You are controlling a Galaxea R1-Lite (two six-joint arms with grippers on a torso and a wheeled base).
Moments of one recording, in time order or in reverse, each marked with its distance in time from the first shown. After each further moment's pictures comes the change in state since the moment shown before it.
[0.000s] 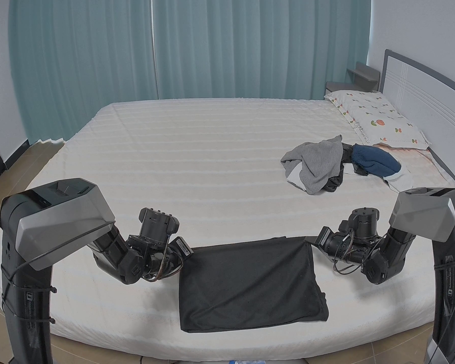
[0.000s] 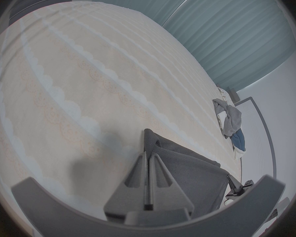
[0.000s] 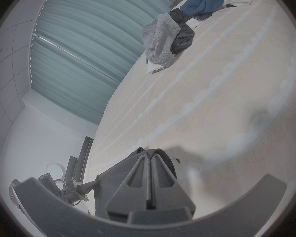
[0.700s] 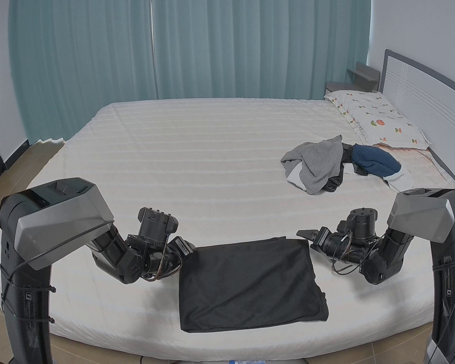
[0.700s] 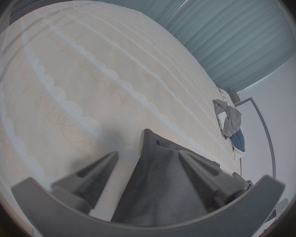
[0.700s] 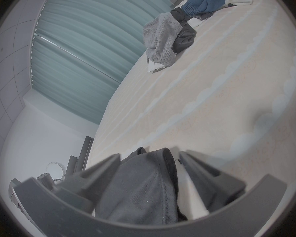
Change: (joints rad) left arm 0.005 -0.004 0.003 0.001 -0.005 -0.004; right arm 0.007 0.011 -0.005 0.000 0.002 0.001
